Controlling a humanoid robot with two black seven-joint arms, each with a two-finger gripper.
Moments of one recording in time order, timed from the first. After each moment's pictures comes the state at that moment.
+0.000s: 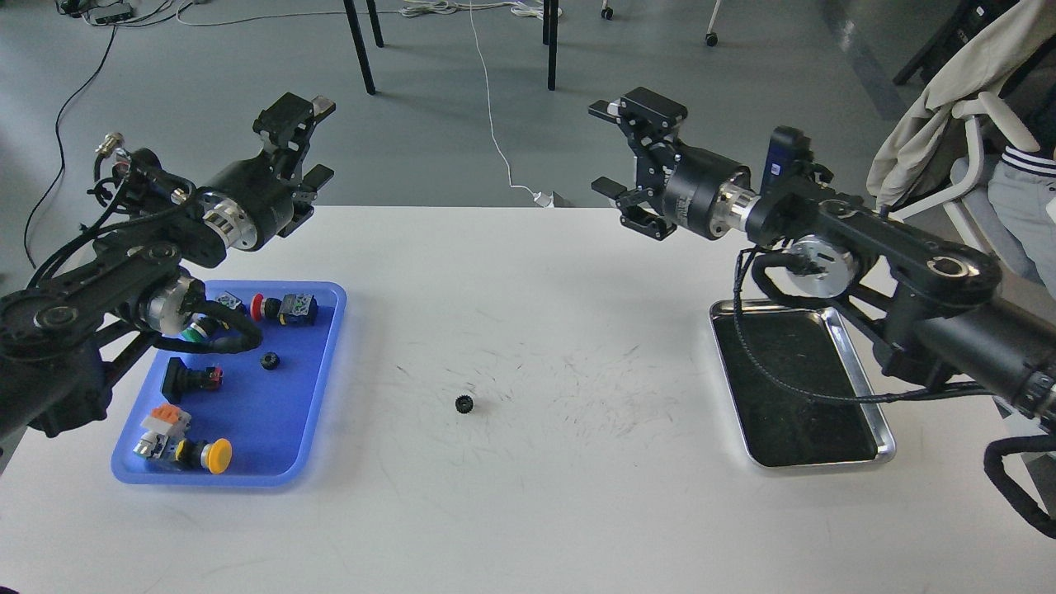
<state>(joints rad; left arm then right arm) -0.78 0.54 -0.58 -1.05 0.57 -0.04 -0.18 0.92 -0.40 0.54 0.97 -0.30 0.32 0.09</state>
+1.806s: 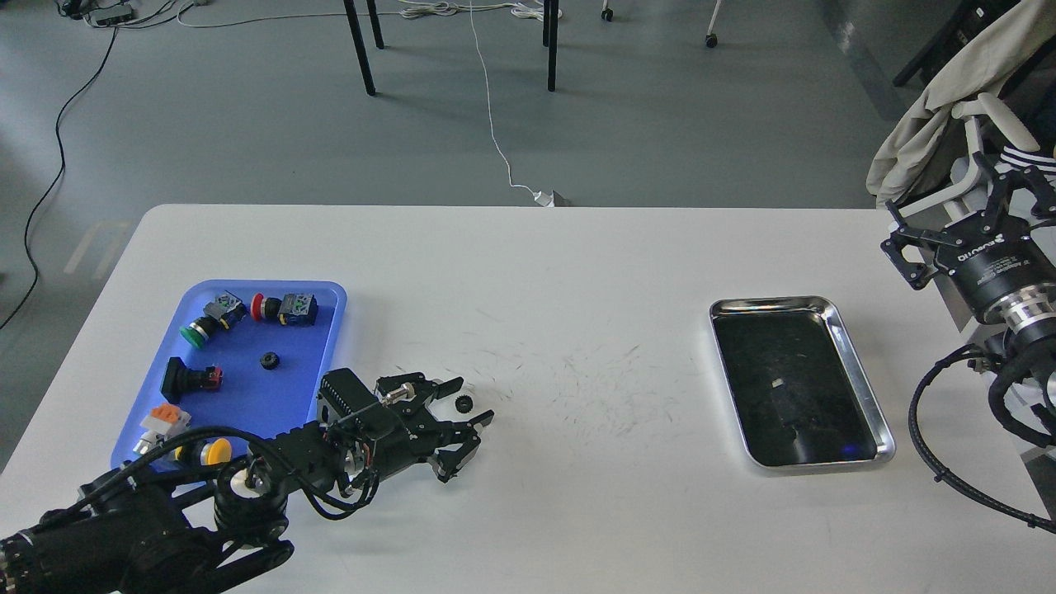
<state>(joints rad) -0.50 0.41 -0.24 -1.19 2.18 0.22 -0.06 0.41 -0.59 1.03 0.86 0.24 0.49 0.10</state>
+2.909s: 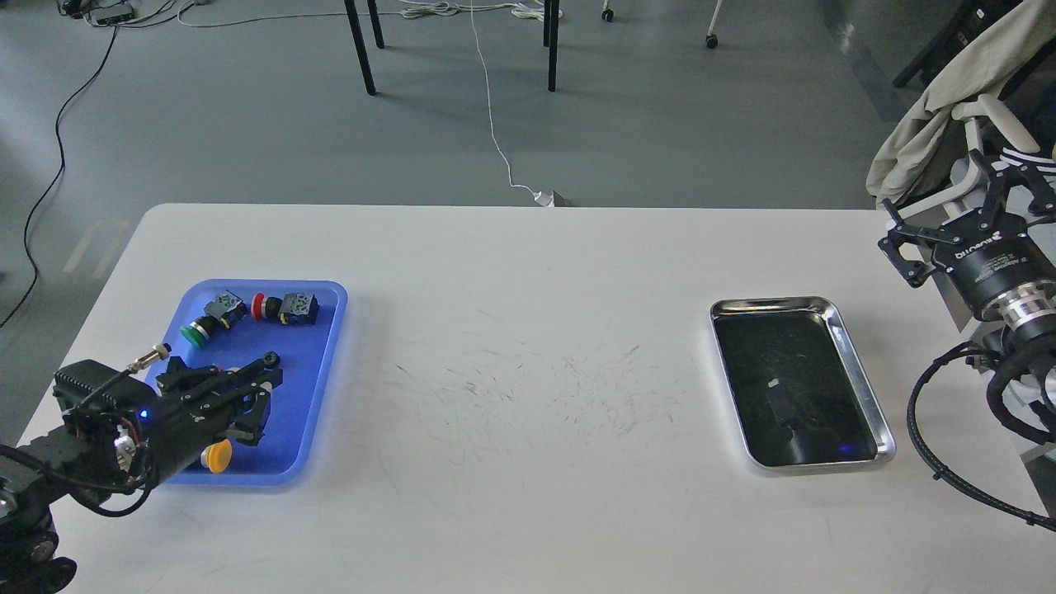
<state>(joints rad) -0.32 0.92 -0.38 -1.39 1.87 0.30 -0.07 0.42 -0.59 1.02 0.86 0.24 0.49 0.10</state>
